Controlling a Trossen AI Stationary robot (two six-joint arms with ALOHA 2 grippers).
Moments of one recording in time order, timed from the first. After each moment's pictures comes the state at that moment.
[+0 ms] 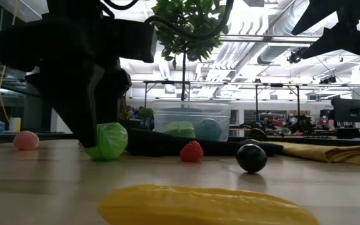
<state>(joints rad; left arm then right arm) -0.30 1.89 1.21 -0.68 -0.18 -0.42 0.58 0.95 0.75 -0.67 0.68 1.27</state>
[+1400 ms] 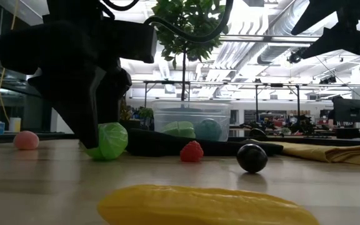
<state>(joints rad) -0.30 1.89 1.21 -0.68 -0.19 -0.41 0.58 0.95 0.75 -0.68 0.69 1.27</state>
